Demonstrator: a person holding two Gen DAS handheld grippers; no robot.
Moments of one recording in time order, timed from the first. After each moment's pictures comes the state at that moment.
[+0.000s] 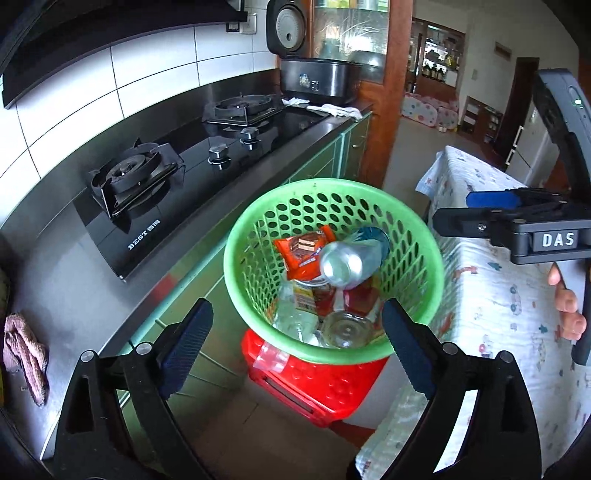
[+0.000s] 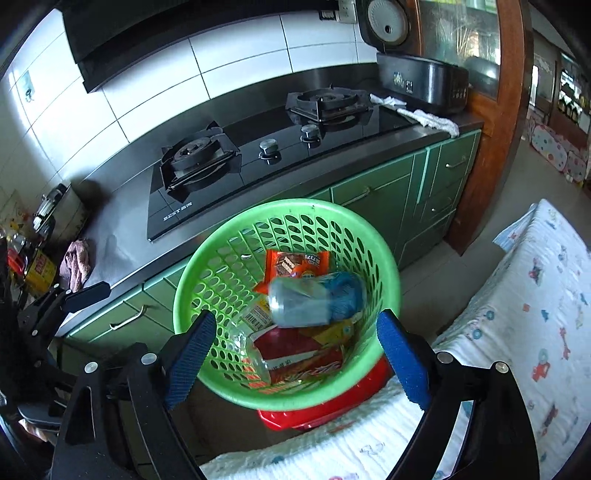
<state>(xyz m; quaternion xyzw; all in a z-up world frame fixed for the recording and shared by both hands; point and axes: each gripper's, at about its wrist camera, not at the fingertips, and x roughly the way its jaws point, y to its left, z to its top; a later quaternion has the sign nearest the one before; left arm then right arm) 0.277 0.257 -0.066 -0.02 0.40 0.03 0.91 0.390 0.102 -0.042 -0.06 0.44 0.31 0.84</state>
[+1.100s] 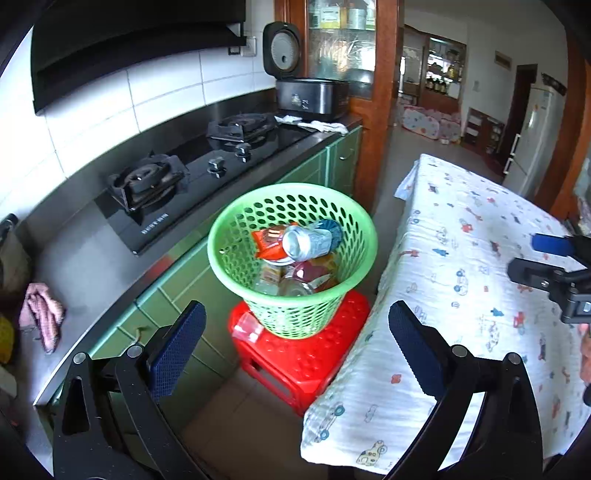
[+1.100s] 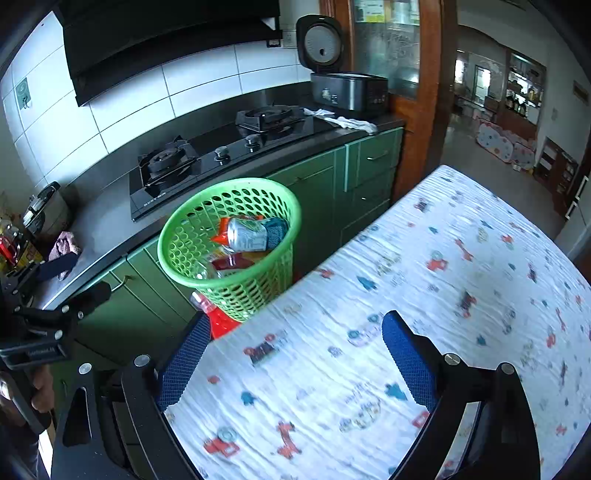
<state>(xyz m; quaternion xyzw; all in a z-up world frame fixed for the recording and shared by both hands) 0.184 0.179 -0.025 -0.01 0.37 0.06 0.93 0.251 -0.035 -0.015 -0.05 0.42 0.21 0.88</state>
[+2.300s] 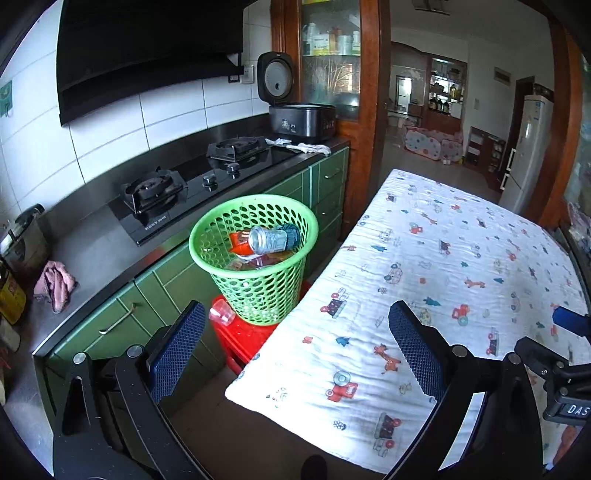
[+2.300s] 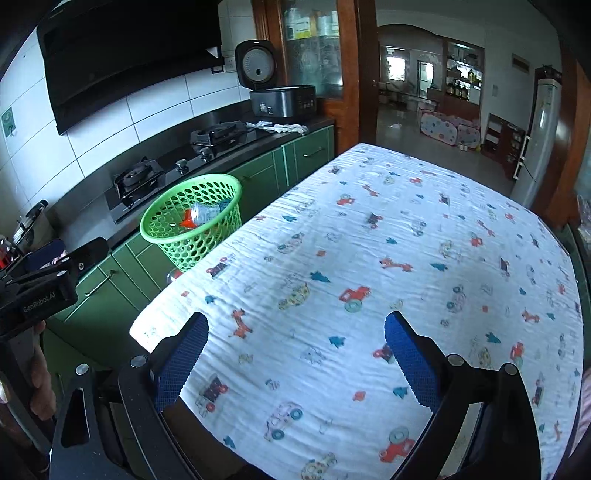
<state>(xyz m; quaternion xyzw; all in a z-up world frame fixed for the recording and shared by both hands) 0.095 0.066 0.006 -0.01 0.33 0.08 0.94 0.097 -0.141 -0.015 0.00 0.39 0.12 0.91</state>
